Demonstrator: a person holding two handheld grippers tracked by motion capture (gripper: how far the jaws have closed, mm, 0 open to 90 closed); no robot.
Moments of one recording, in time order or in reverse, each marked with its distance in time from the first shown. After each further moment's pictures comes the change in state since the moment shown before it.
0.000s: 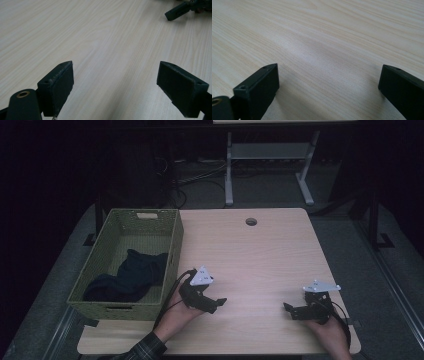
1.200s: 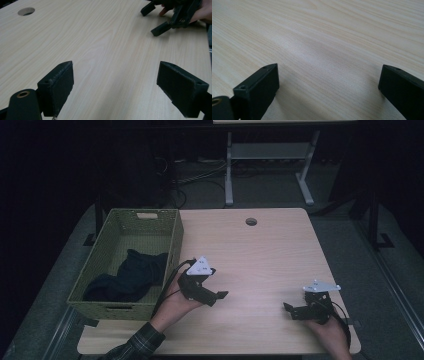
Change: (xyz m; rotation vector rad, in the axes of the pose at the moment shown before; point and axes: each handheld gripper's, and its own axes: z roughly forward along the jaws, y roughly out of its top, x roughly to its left) left arm 0.009 0.028 -0.016 -0.047 -0.079 0.034; right arm 0.000 0.000 0.000 0.000 0.001 0.002
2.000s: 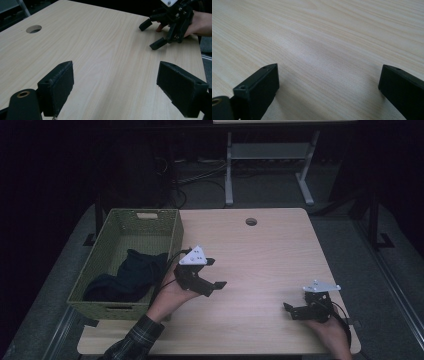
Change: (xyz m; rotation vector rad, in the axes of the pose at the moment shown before) left arm 0.017 0.016 -0.015 -0.079 -0.017 0.015; right arm 0.000 0.000 0.000 0.000 0.002 -0.002
